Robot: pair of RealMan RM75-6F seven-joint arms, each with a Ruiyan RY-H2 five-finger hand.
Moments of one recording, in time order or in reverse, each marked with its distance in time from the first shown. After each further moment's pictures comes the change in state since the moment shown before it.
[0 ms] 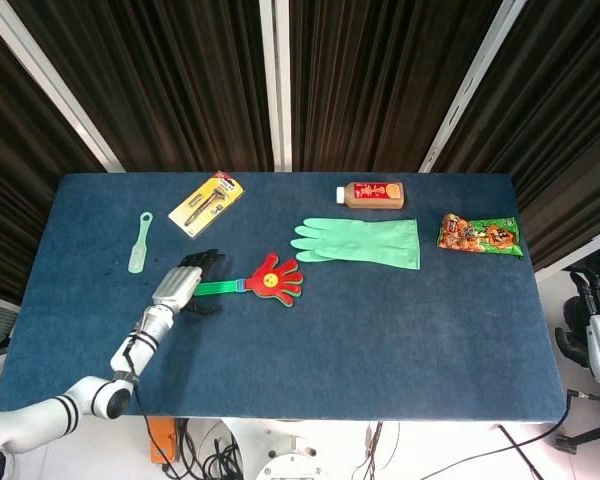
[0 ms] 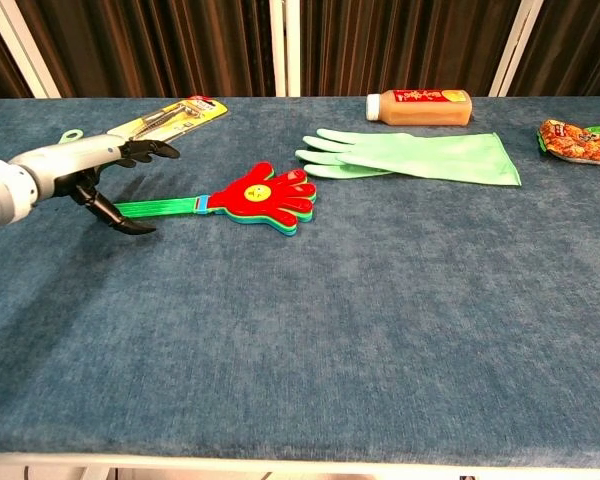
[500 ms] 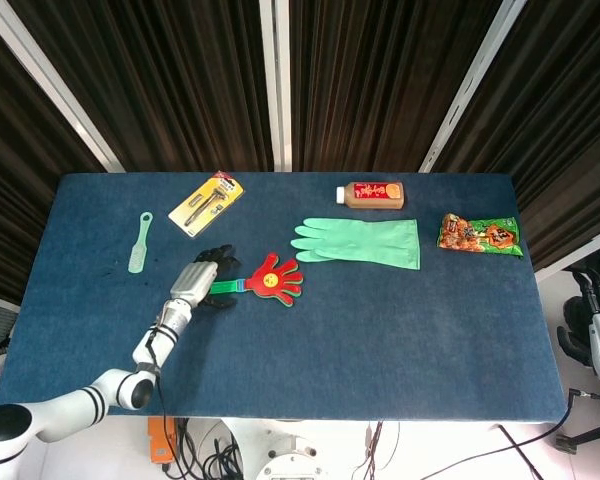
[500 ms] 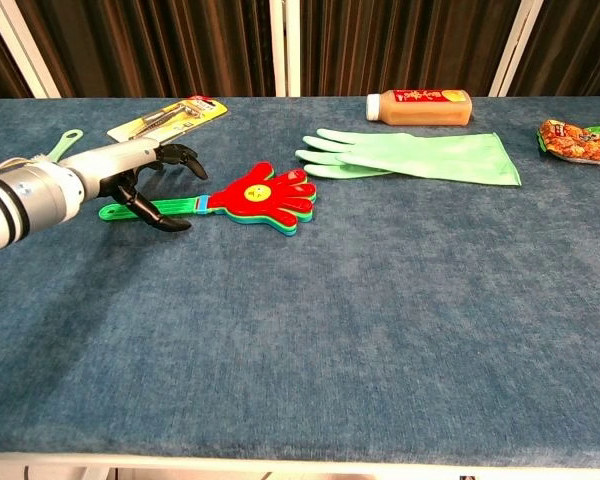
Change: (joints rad) left arm -0.060 -0.106 -0.033 0.097 -0.072 -0.021 0.048; right arm 0.002 0.003 0.003 0.013 0.005 -0.010 0.023
